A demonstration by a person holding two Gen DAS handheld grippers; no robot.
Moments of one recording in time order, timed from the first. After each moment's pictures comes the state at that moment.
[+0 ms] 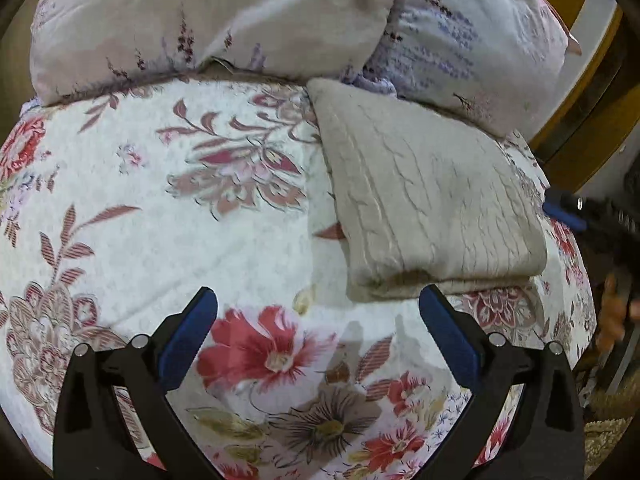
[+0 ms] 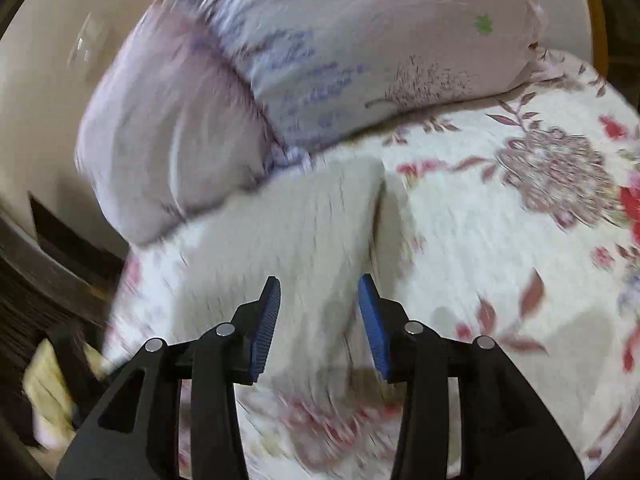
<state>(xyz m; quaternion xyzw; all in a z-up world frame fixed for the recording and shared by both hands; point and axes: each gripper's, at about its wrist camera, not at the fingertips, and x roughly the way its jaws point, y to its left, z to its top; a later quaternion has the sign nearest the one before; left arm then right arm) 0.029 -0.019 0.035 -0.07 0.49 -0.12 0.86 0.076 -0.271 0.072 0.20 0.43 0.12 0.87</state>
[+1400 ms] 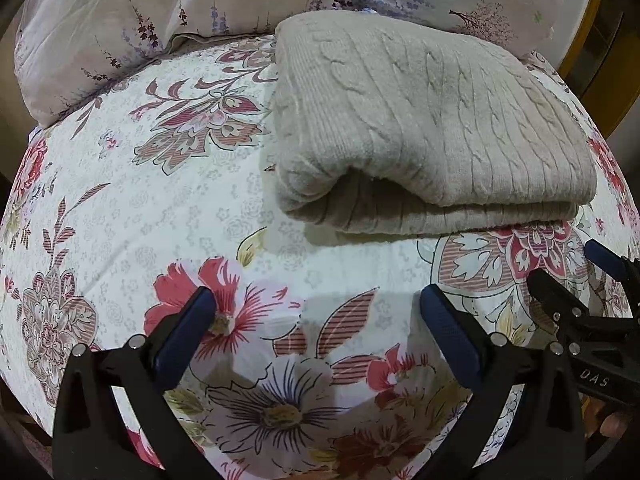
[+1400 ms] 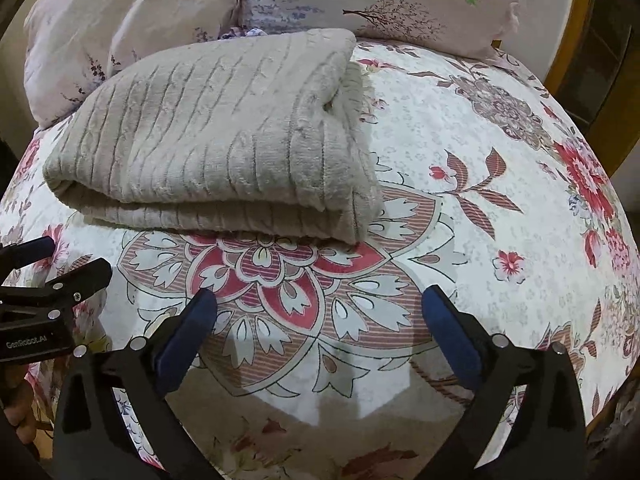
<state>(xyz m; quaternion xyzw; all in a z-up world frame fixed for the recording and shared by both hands) 0.016 -0.071 0.003 0.04 0.54 -0.07 0.84 0.015 -0.211 0.004 0.01 0.49 0.00 0.87</state>
